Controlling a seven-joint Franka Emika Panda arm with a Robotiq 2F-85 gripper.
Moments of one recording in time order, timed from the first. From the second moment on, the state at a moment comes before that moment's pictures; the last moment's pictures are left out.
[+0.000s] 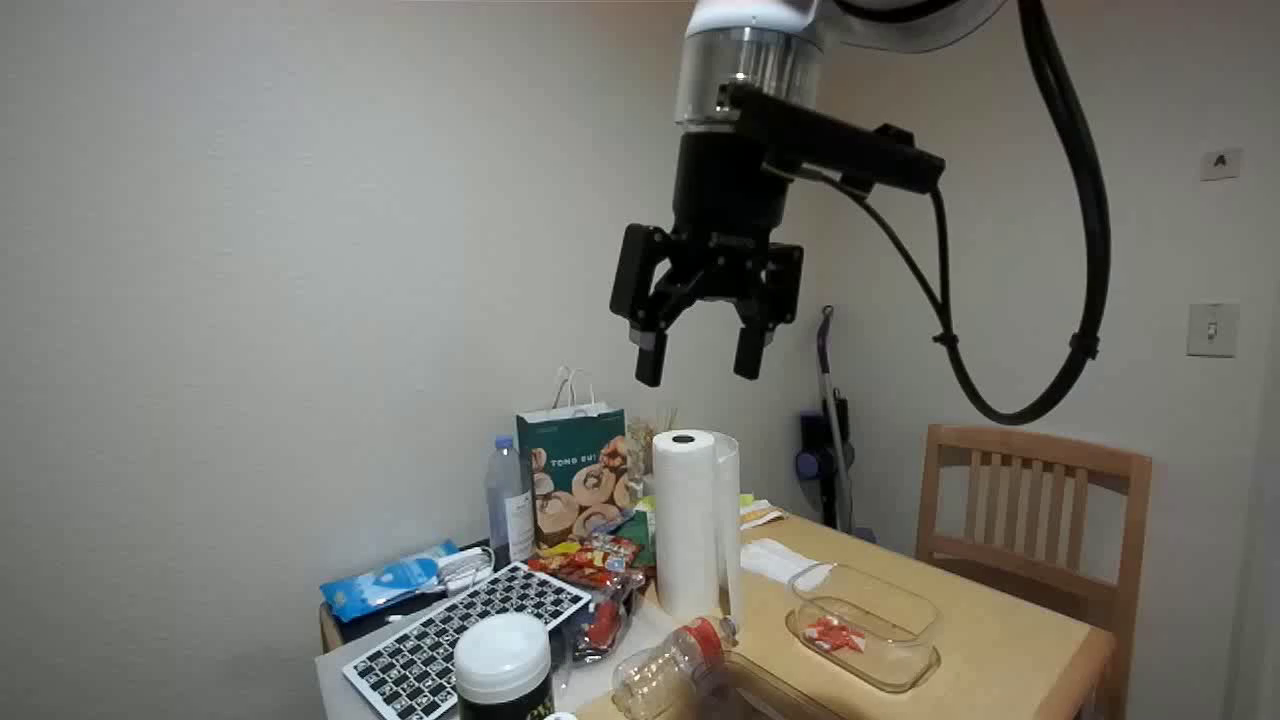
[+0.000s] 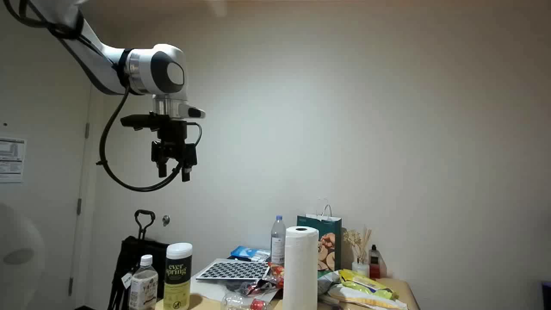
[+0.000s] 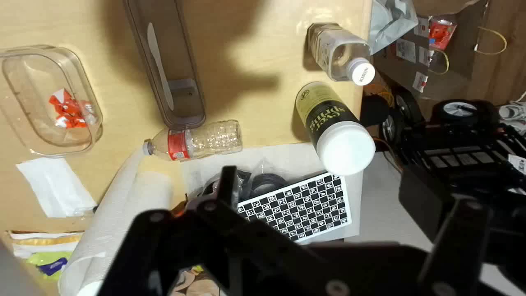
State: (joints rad) arm 0.10 -0.38 0.29 -2.23 0.10 2.09 0.43
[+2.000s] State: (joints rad) arm 0.04 -0.54 0.16 -2.55 0.00 2.13 0.37
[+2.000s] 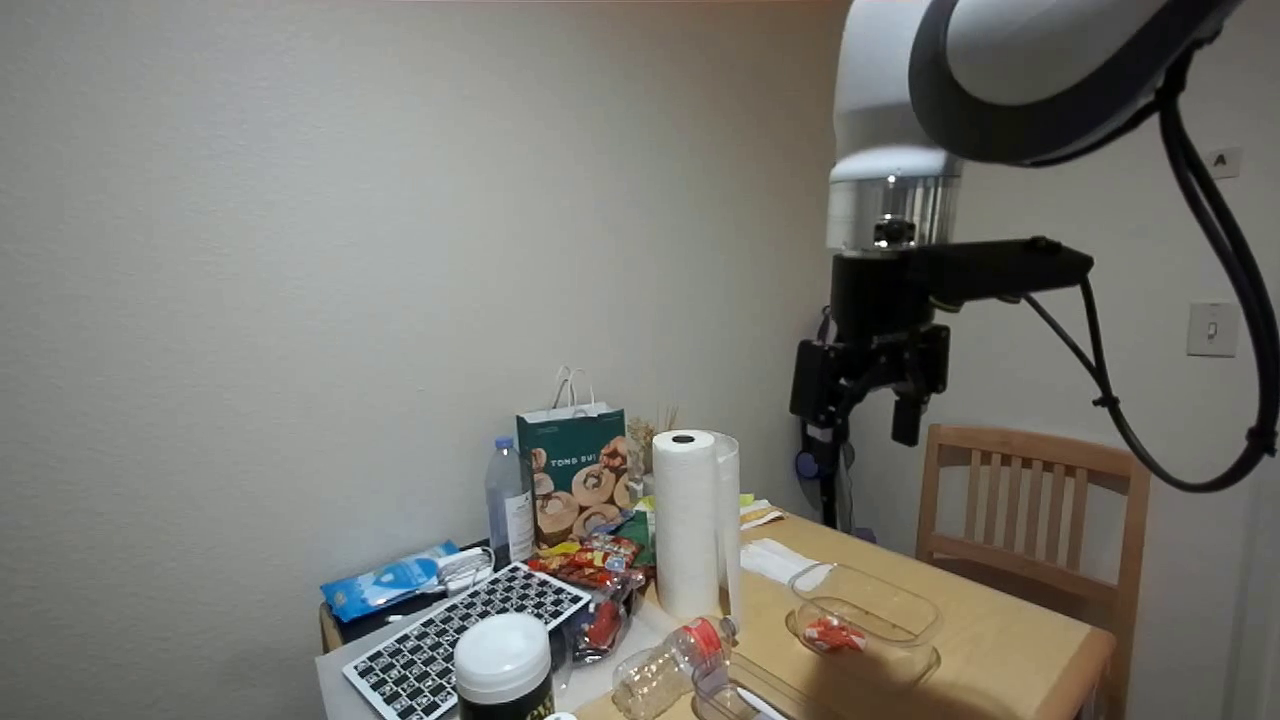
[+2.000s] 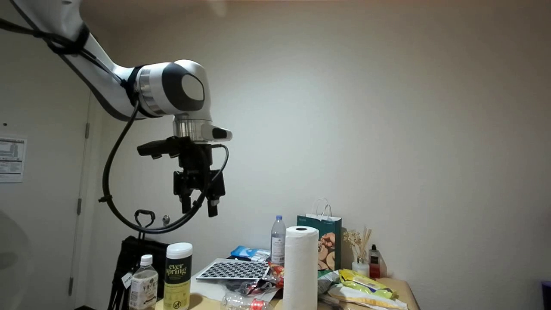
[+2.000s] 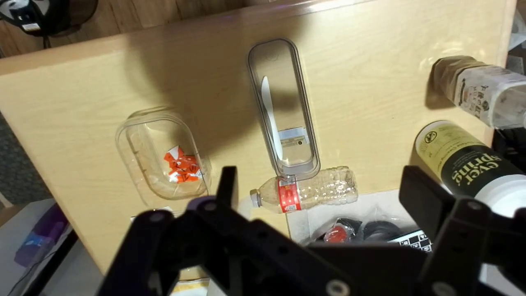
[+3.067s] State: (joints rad) arm 0.05 -0.34 -0.03 -2.68 0.09 2.42 0.01
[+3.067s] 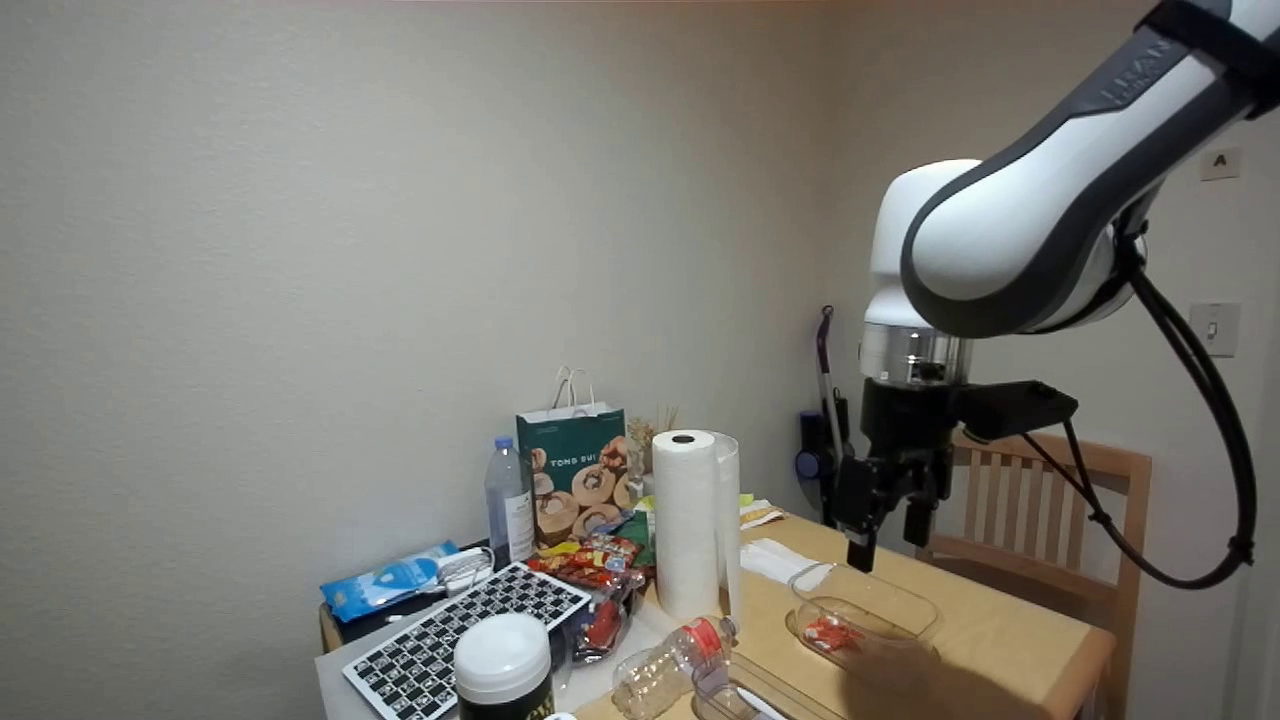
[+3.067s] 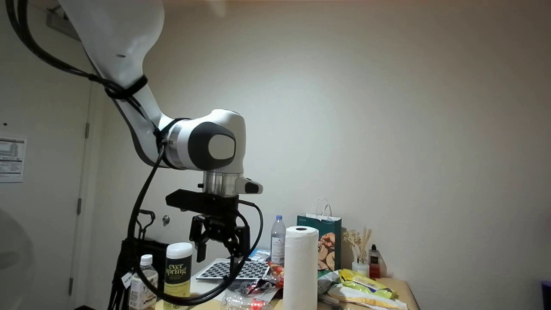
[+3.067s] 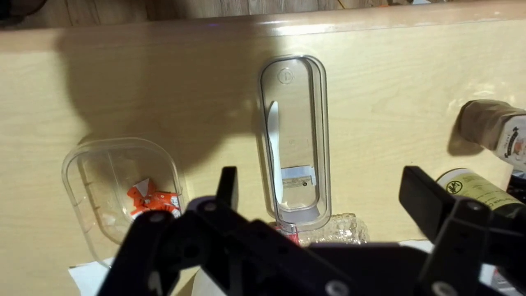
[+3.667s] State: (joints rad) arm 0.03 -0.11 -0.18 -2.69 0.09 2.60 -0.35
